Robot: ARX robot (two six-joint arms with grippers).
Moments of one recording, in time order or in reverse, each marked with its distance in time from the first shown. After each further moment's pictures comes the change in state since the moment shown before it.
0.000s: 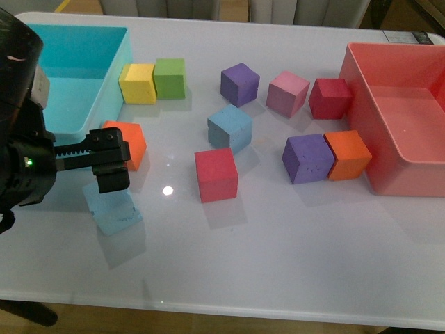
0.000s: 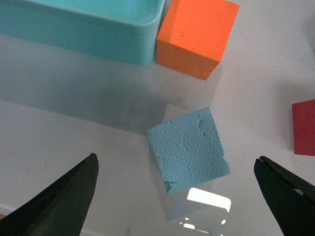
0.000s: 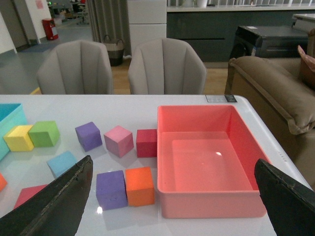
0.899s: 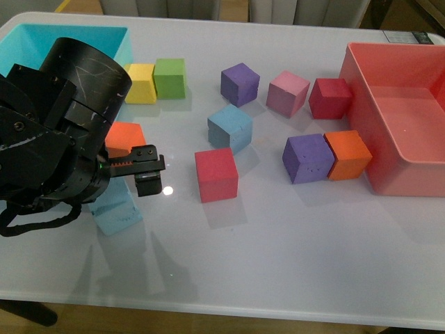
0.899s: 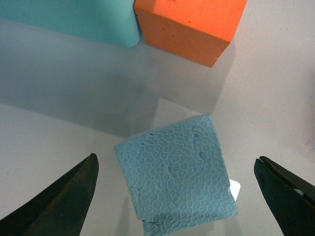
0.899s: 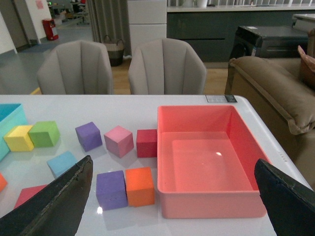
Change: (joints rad) left arm -0.023 0.254 0.201 -0.078 -0.011 -0.046; right arm 0.000 0.000 0.000 0.000 0.000 0.000
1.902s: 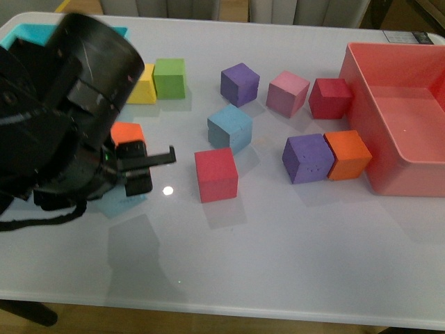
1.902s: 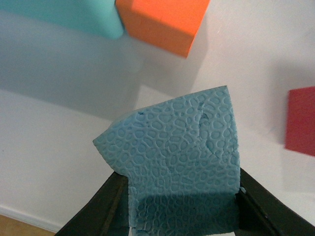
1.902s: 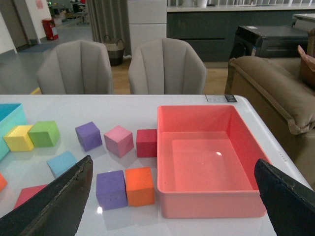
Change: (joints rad) left arm -0.043 -0.157 0.005 -0.140 0.007 -0.063; right arm 0.000 0.000 0.000 0.000 0.000 0.000
